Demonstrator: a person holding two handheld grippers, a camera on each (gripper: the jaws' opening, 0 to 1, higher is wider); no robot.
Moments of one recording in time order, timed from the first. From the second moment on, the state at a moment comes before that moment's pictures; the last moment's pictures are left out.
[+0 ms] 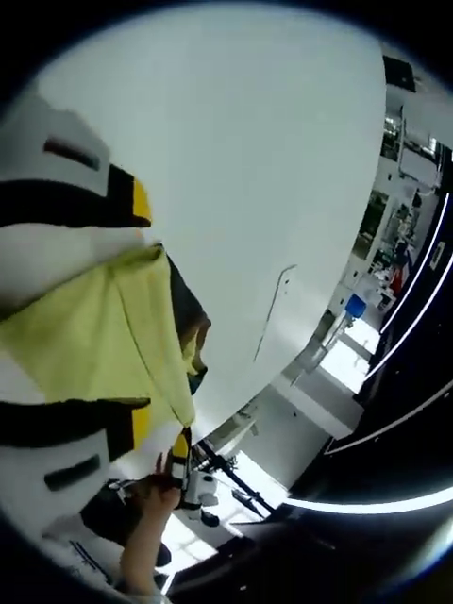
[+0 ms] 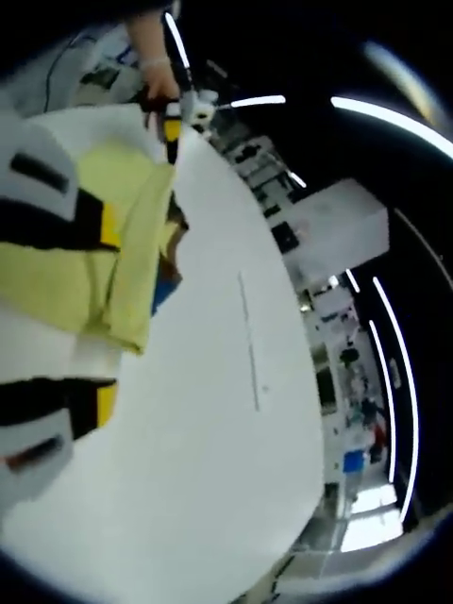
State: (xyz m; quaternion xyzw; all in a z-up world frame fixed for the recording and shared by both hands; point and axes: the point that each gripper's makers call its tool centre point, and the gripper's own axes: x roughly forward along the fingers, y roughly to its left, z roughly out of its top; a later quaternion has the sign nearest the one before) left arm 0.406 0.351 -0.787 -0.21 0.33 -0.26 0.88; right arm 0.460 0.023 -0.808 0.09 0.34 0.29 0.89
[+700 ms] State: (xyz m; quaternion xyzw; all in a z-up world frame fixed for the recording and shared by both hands) left arm 0.391 0.325 -0.787 -0.17 0.34 -0.34 0.86; right arm 0.444 0.050 -0.794 0.09 0.31 0.35 0.88
